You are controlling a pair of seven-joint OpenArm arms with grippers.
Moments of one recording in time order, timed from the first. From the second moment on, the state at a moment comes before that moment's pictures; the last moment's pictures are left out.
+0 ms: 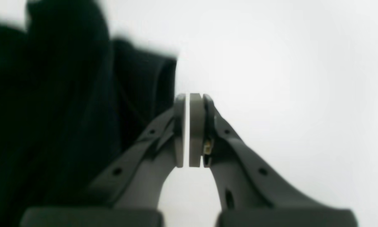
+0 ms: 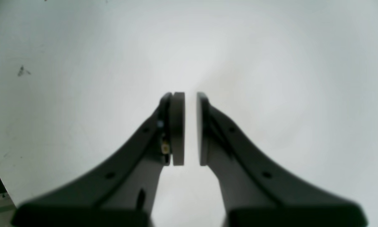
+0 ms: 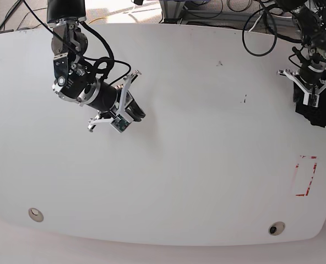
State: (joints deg) left arm 10.3 -9.9 -40.3 87.4 5.1 -42.4 22.1; right arm -4.4 14.4 -3.2 109.9 23.4 39.3 -53.7
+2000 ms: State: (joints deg) left arm 12.2 -3.9 -21.8 90.7 5.5 -35.4 1.2; right arm -14.3 11.6 12.8 101.5 1.8 38.6 -17.8
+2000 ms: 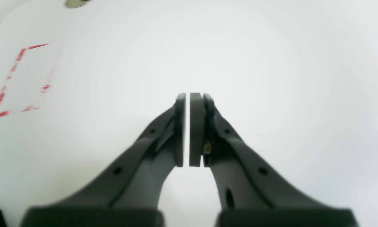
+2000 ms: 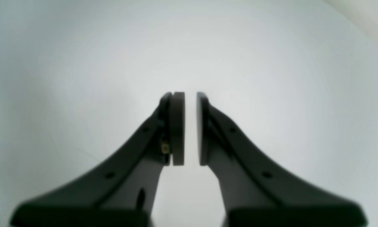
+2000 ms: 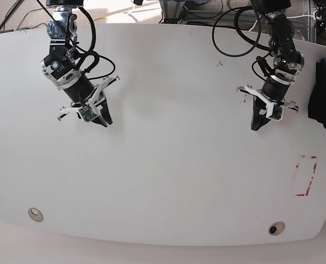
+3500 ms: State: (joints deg) left arm 65.7 6.3 -19.7 112.5 5.2 -33.4 -0.7; right arm -64.9 11.8 25.1 109.5 14.9 38.9 -11.7
